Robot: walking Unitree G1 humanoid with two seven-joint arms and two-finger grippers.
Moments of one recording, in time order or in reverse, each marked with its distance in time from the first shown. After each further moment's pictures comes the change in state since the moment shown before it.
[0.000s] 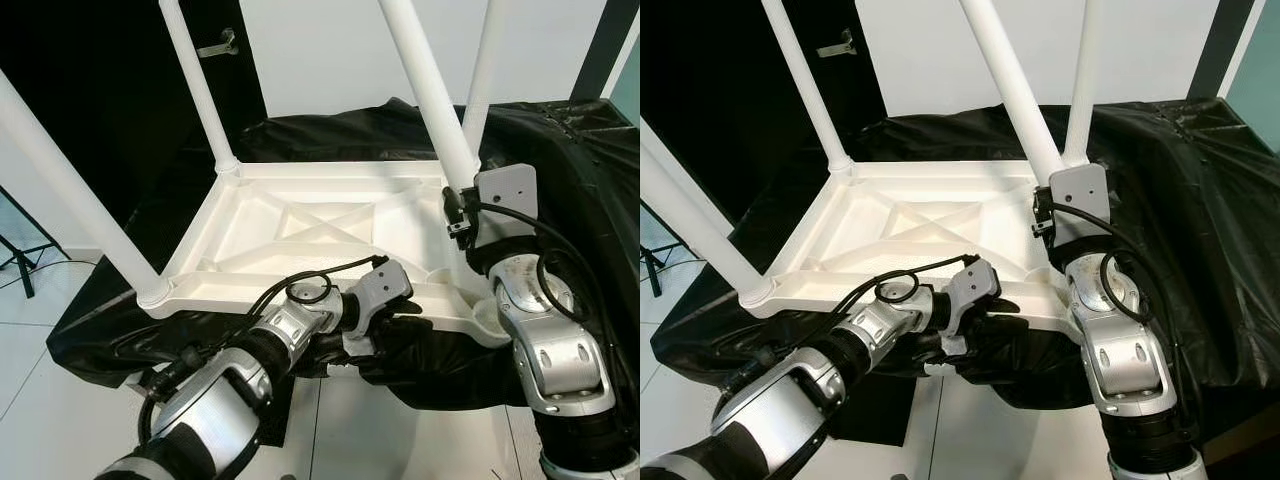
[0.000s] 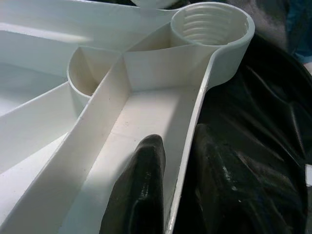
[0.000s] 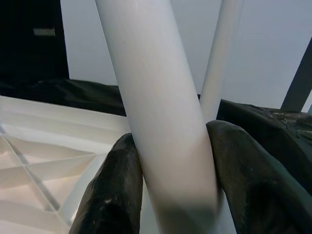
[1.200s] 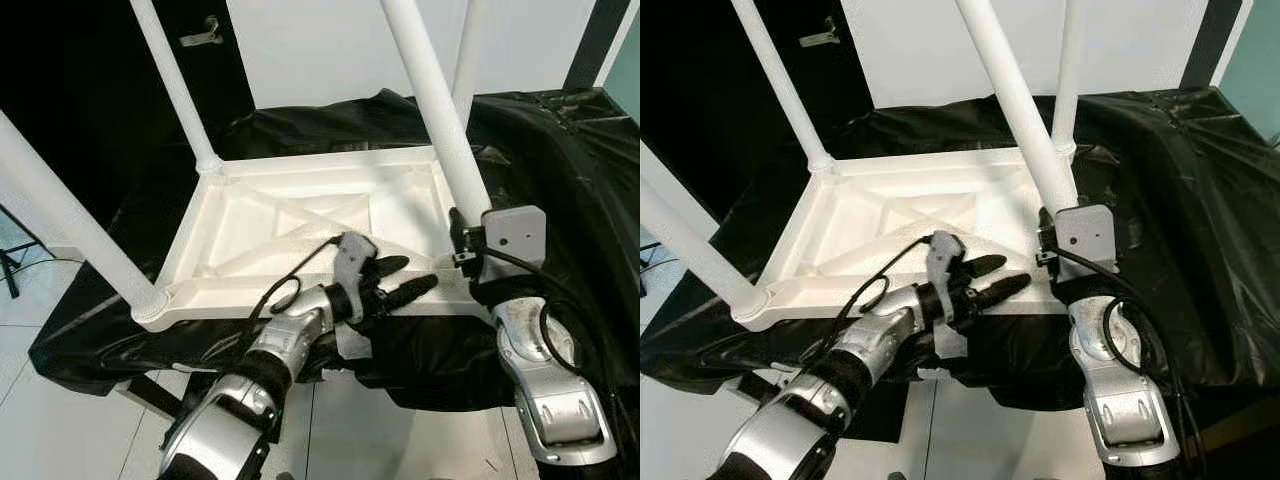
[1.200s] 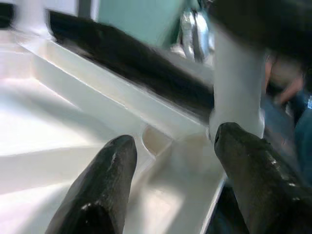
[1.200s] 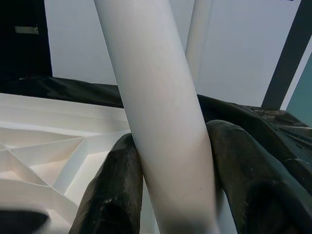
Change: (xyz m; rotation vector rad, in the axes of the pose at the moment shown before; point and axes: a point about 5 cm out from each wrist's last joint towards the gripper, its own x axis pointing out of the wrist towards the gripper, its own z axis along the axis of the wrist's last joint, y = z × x) left arm -0.037 0.016 0.016 -0.385 -0.535 0.219; right arm -0.027 0.002 -0.015 -0.016 -0.063 -0.049
